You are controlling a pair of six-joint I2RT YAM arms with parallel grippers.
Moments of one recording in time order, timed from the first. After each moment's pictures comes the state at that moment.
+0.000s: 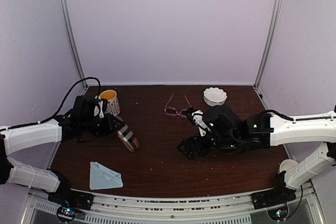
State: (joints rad) left arm -0.55 1.17 0.62 -0.06 0.19 -0.76; right arm 1.15 1.35 0.99 -0.37 0.19 0.48
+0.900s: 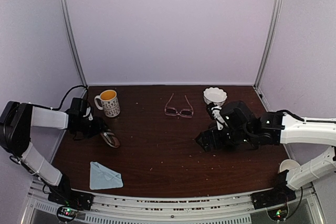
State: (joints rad) left arm -0.12 1.52 0.66 -0.07 0.18 -0.51; right arm 1.00 1.21 0.86 -0.42 0.23 0.48
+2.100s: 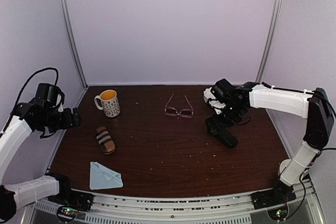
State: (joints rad) left arm -0.12 0.88 0.90 -0.90 -0.15 -0.37; right arm 0.63 1.64 1.24 -0.82 0.11 0.18
